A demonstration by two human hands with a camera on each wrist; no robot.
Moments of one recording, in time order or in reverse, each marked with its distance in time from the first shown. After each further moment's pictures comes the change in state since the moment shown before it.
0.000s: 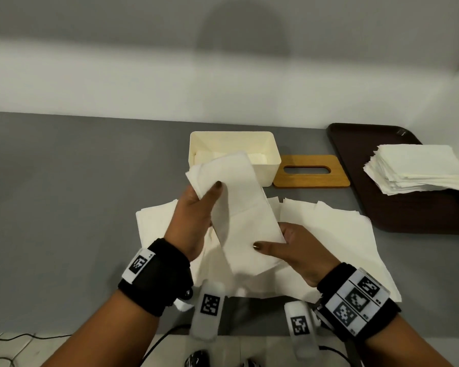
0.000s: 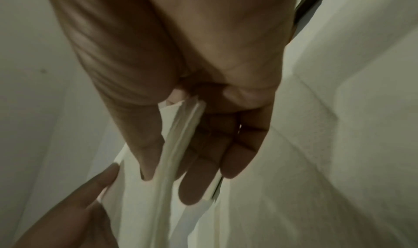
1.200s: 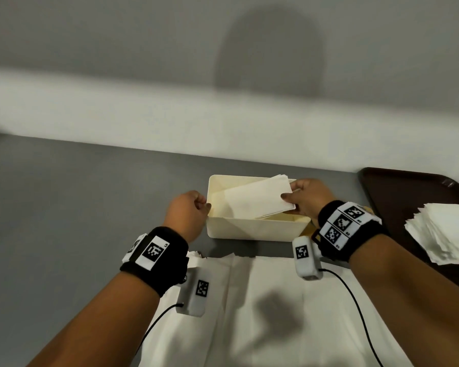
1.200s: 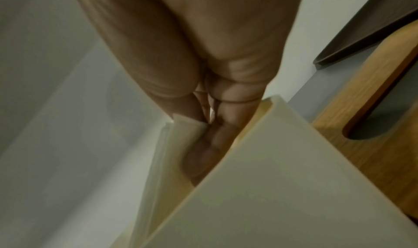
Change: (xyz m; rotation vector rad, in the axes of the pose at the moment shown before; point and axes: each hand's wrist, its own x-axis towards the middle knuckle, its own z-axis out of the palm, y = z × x) left_hand 0.152 0.002 -0.072 0.852 0.285 0.008; right_hand 0.210 -0.097 -0.056 -0.160 0.284 0.038
